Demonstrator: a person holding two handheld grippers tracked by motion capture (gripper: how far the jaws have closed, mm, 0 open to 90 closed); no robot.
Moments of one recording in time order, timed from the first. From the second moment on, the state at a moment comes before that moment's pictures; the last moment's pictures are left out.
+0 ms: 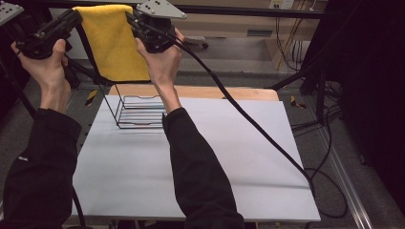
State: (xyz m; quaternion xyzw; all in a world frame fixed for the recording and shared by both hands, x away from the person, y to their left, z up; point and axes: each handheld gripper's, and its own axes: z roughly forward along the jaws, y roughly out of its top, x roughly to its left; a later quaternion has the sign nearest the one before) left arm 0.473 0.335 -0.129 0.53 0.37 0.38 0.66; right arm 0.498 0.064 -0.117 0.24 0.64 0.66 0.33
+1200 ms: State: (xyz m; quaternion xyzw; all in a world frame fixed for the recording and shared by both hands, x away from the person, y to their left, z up) left arm 0.519 0.333 -0.118 0.54 0.37 0.41 0.63; right arm 0.543 0.073 -0.114 0.25 0.63 0.65 0.35
